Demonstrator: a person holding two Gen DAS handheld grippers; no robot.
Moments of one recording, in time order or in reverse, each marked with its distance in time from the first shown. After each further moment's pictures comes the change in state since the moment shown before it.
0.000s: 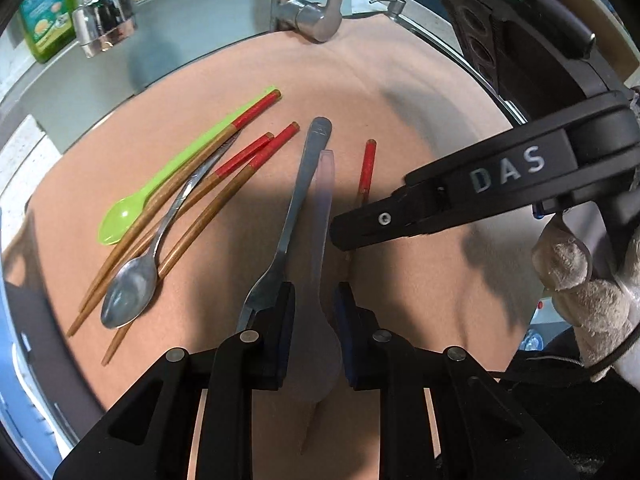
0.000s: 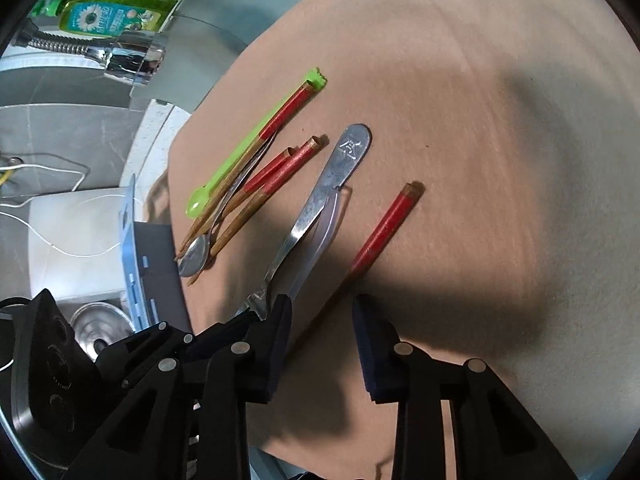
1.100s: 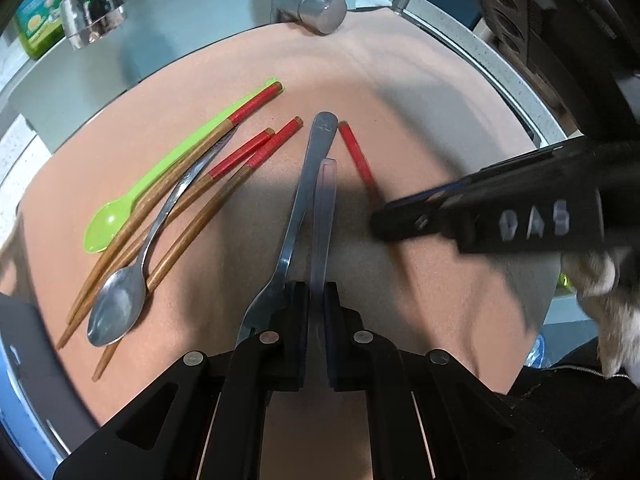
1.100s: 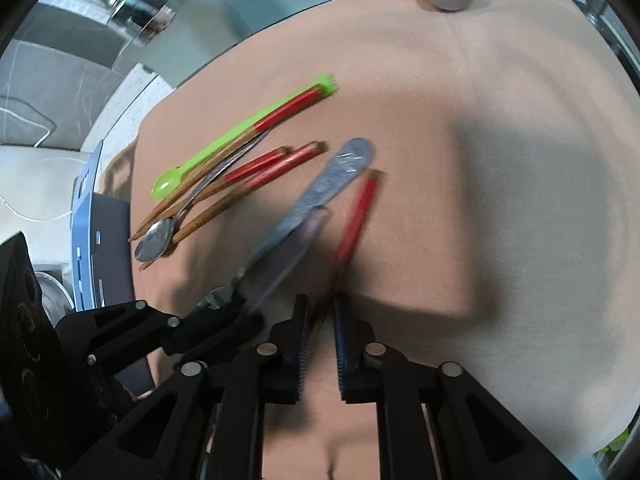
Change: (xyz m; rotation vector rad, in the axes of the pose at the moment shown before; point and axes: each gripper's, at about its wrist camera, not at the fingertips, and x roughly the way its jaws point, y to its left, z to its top) left arm 0.020 0.006 0.005 -0.018 0.000 -0.005; right arm 0.000 0.021 0.001 -0.137 -0.019 -0.222
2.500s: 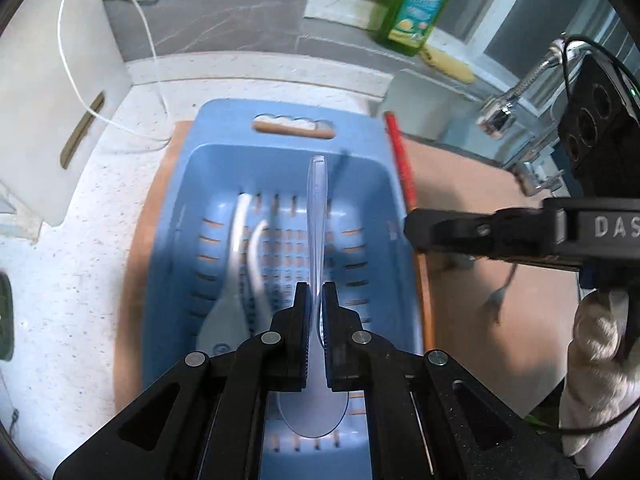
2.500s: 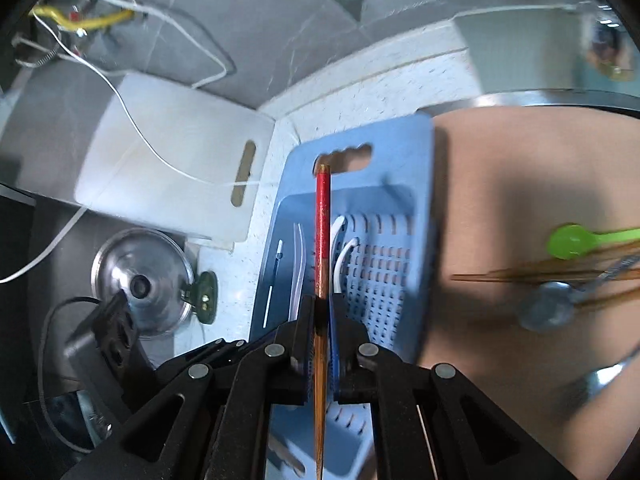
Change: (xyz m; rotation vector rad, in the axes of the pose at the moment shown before) left arm -0.138 0.189 -0.141 -0.625 -0.250 0.206; right arm 0.021 0.258 0.003 -0.279 -0.021 0.394
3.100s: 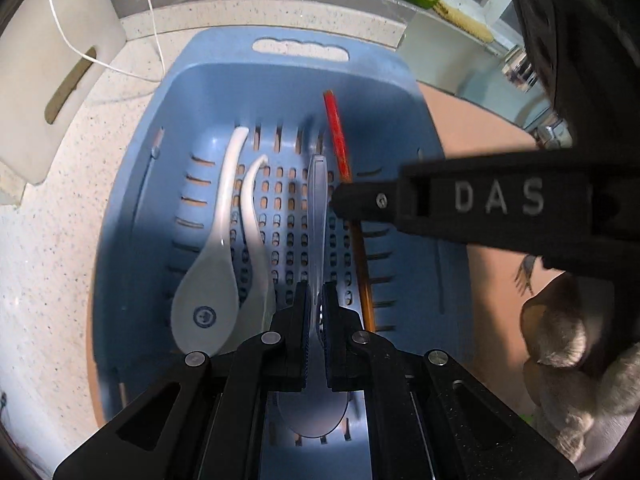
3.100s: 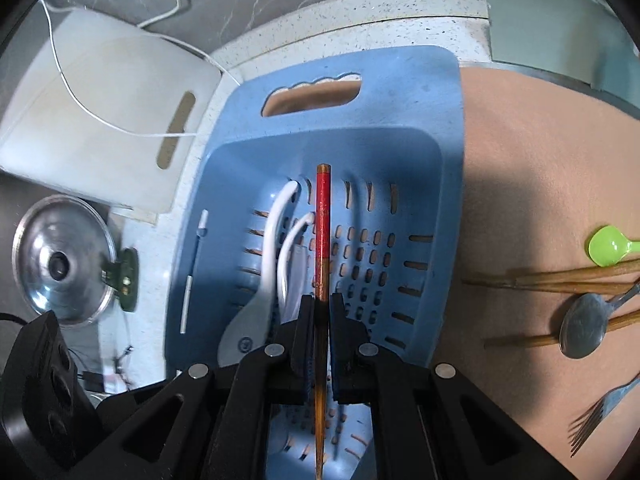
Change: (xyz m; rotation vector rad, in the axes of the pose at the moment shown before) left arm 0.037 -0.002 -0.027 -0.010 0.106 0.031; right arm 0.073 0.002 -0.002 -0.065 0.068 -0.262
